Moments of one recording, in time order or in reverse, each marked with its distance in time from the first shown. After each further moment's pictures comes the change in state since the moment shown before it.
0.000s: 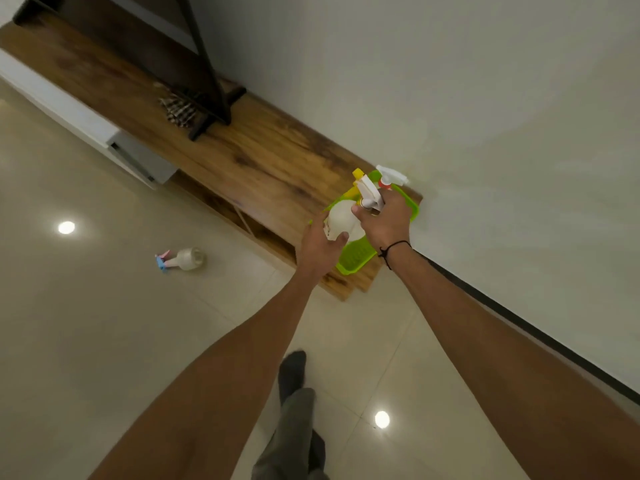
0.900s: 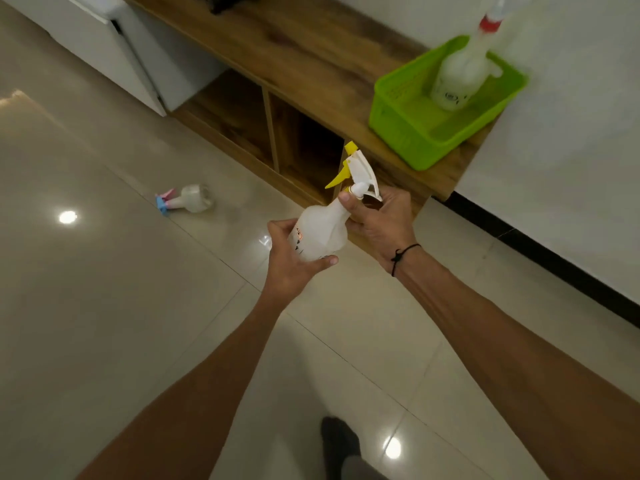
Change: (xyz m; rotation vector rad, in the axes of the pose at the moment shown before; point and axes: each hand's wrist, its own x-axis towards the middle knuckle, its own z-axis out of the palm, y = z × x) left_hand -0.066 -0.369 -0.008 -0.190 0.134 0.240; right_hand -0.158 0.212 0.187 0.453 -0.186 0.002
